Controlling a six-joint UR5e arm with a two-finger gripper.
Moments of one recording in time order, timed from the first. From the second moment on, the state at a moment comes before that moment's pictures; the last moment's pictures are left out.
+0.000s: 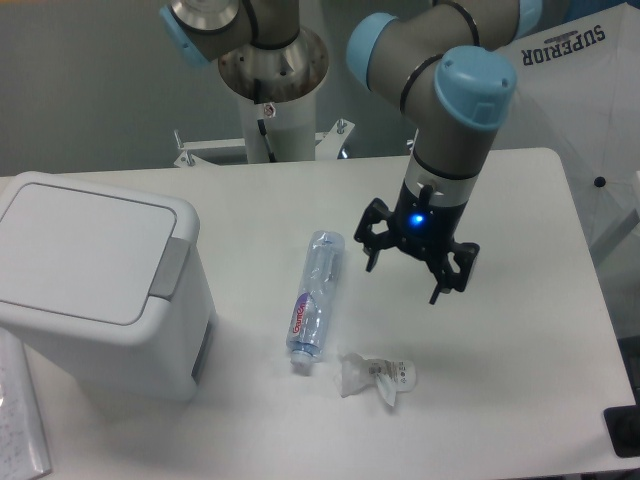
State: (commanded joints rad) arm 2.61 -1.81 -1.55 -1.16 1.15 1.11
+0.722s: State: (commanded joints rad) arm 2.53 -1.76 -1.46 -1.10 0.92 0.62
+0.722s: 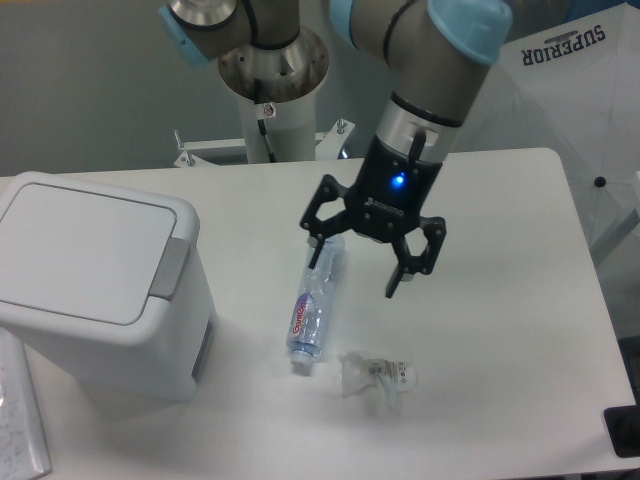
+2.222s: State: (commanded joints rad) arm 2.38 -1.72 -1.64 -0.96 0.97 0.54
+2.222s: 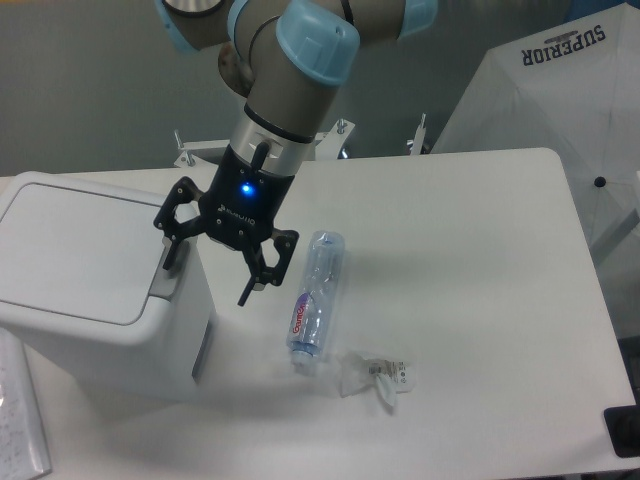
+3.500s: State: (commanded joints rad) arm 2.43 -1.80 -1.46 -0.94 1.11 0.44
